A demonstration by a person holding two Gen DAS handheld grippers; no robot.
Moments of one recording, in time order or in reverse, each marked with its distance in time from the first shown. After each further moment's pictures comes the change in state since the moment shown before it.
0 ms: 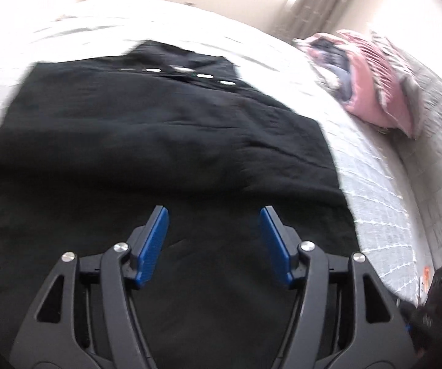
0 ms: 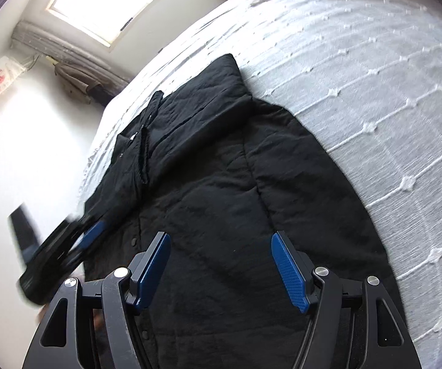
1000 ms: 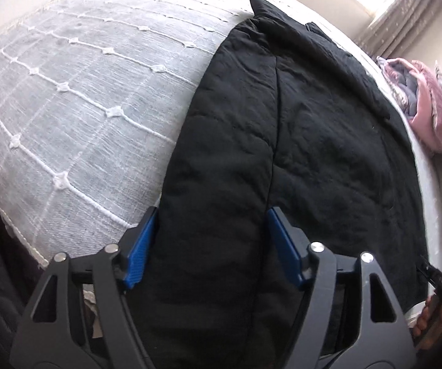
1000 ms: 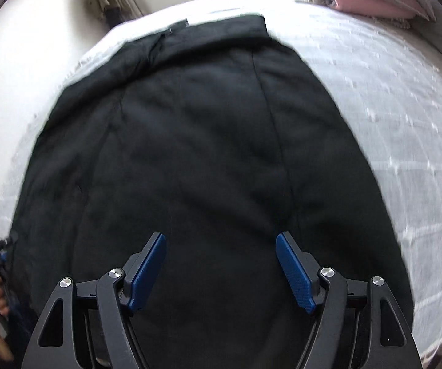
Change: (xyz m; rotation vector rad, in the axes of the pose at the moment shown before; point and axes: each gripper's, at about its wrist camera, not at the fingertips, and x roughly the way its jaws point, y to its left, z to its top) left arm -0.122 0.244 -0.191 -0.232 0.071 0.192; right arm -0.013 0.008 -0.145 -0.384 0.130 -0.268
